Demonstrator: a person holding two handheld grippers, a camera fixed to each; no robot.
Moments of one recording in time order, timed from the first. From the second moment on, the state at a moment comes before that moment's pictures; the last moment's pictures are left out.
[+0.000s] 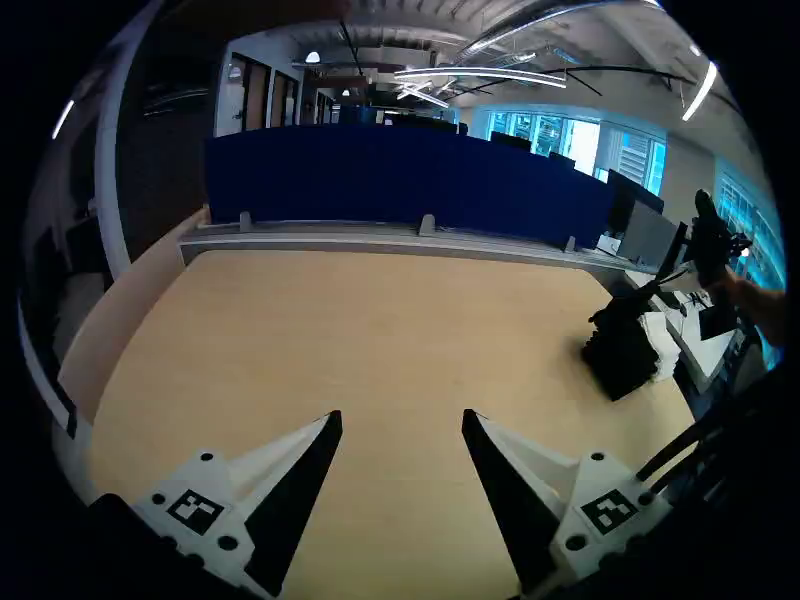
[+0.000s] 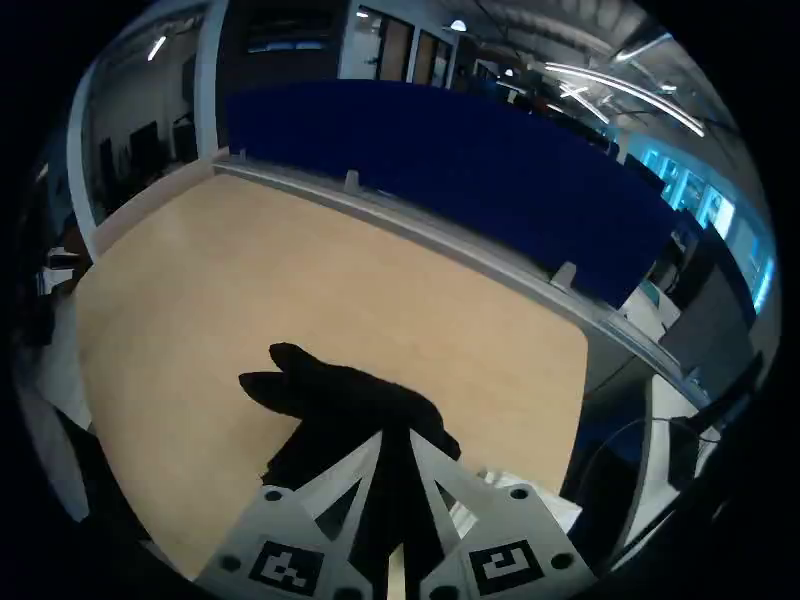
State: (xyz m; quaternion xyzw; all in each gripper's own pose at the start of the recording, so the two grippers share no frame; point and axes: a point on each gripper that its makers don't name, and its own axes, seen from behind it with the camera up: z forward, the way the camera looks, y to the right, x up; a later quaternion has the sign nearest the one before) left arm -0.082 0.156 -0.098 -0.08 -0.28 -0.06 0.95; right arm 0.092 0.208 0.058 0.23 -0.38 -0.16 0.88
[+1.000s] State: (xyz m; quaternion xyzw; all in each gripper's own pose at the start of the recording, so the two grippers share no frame) left arm -0.084 0.161 -0.110 -0.08 -0.29 -0.04 0.95; right arm -0.019 0.265 -0.038 0.14 -0.47 -0.12 0.86
